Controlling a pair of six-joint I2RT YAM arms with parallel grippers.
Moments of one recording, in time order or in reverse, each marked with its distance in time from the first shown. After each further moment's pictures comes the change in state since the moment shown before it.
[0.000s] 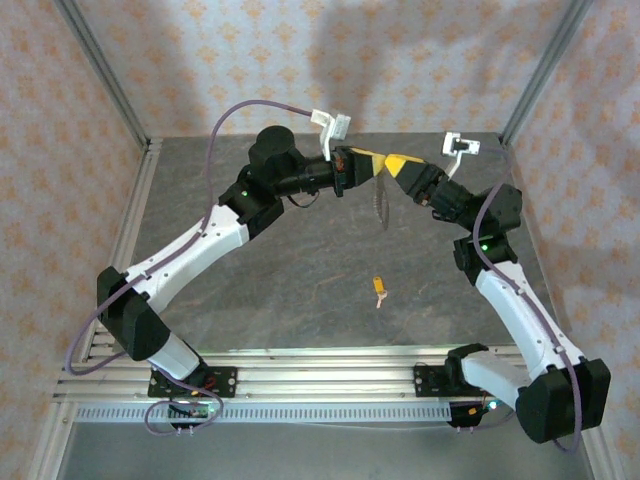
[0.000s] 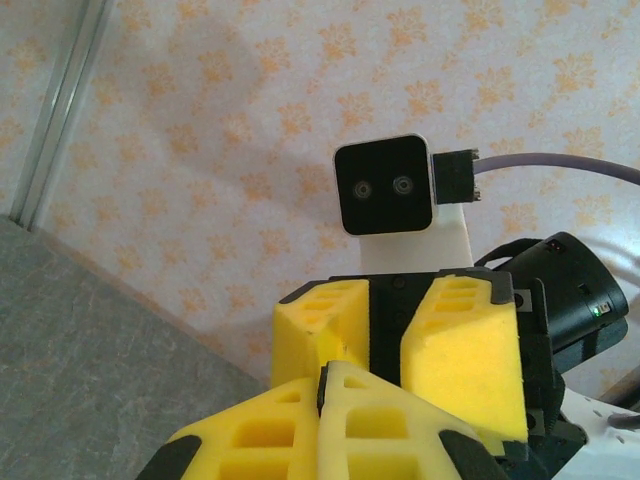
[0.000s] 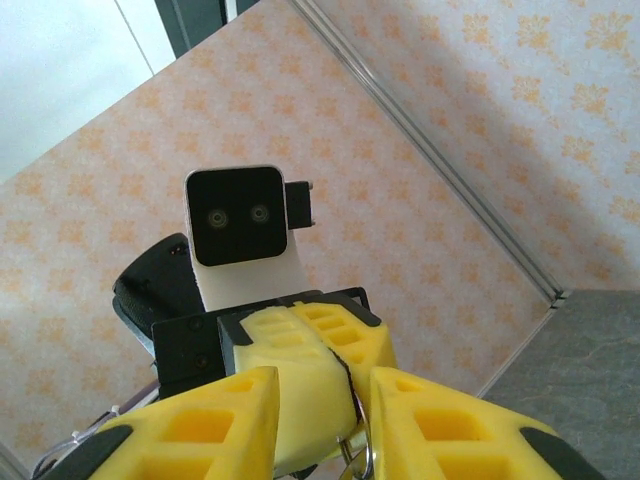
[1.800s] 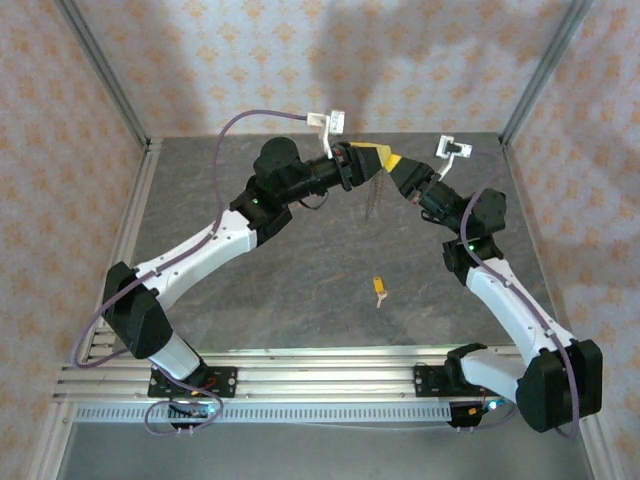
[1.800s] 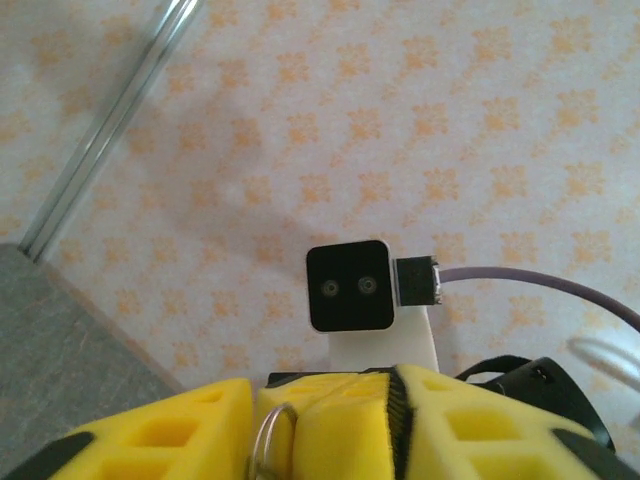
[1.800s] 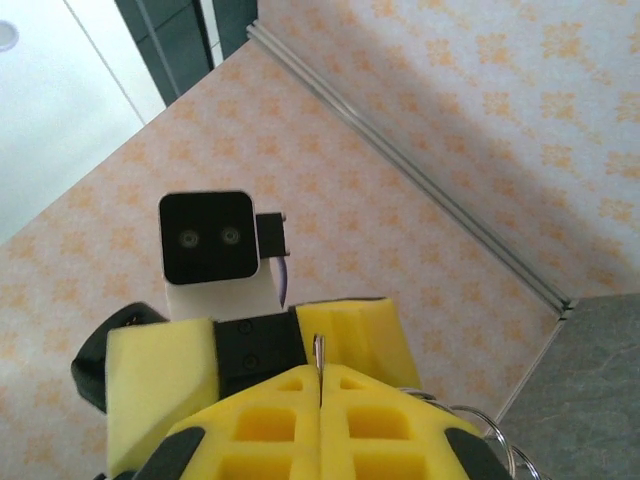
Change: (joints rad) left arm -0.029 0.018 -0.085 0.212 -0.189 -0.172; right arm 0.043 0.052 -0.073 0.127 0.147 0.088
